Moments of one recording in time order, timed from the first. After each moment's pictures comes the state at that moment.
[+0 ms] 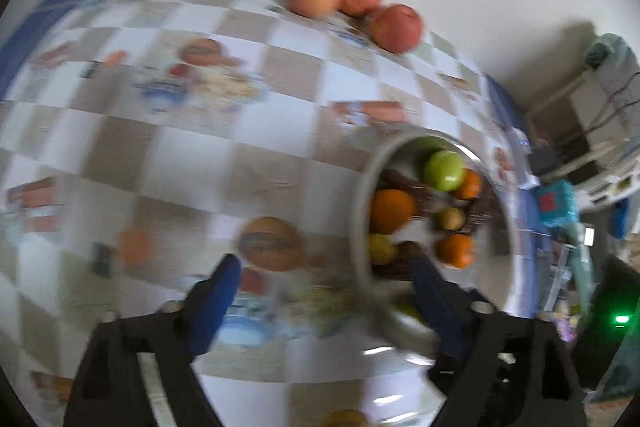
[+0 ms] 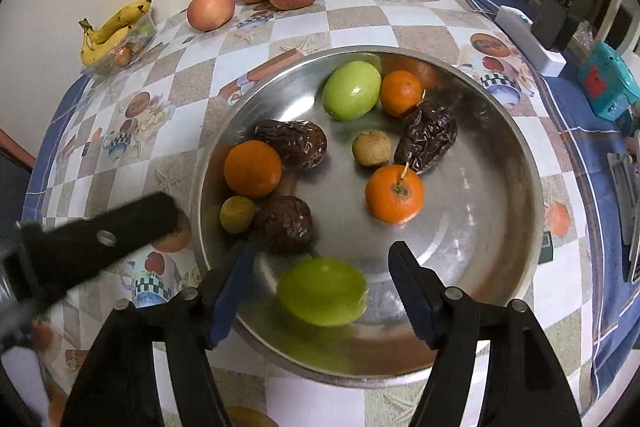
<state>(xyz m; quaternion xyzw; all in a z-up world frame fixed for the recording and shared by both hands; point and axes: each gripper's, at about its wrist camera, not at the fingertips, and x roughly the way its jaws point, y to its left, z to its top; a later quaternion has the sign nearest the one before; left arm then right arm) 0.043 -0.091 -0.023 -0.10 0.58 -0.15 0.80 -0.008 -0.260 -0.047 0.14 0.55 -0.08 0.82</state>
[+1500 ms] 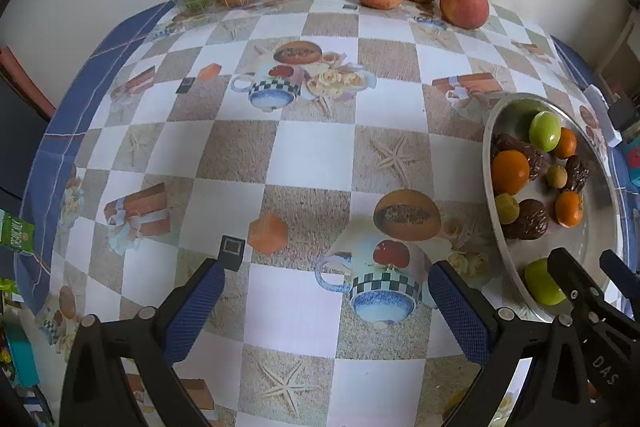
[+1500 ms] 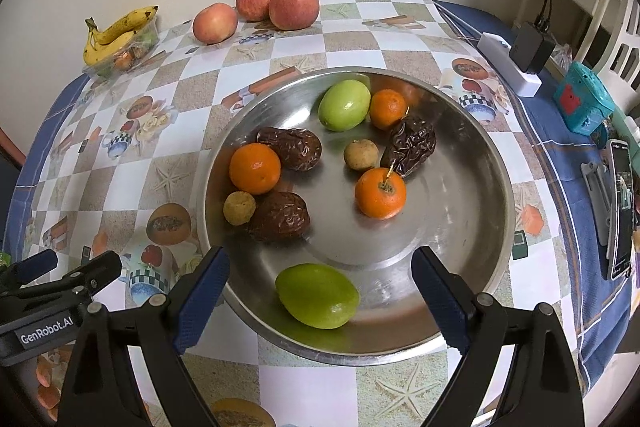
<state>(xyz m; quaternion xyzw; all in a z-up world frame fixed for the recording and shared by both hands) 0.027 -0.063 -0.033 0.05 0.57 -0.05 0.82 -0.022 -0.246 -0.035 0.10 0.52 -0.10 0.84</state>
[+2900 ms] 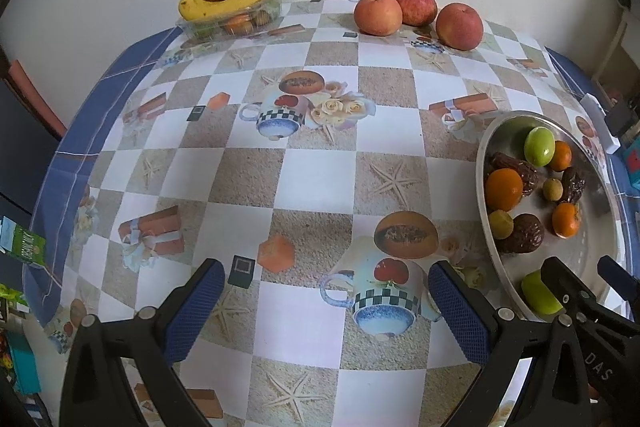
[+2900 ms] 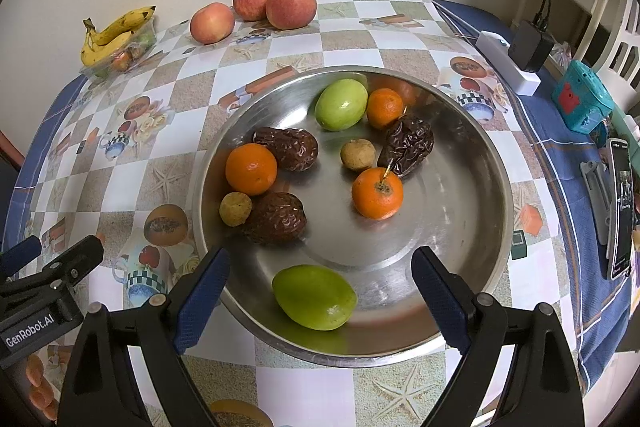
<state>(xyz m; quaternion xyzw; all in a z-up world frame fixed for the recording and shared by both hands) 0.024 -0.066 -0.018 0.06 0.53 -0.04 0.84 -0.022 -0.248 -0.036 0.10 0.52 -0.10 0.84</state>
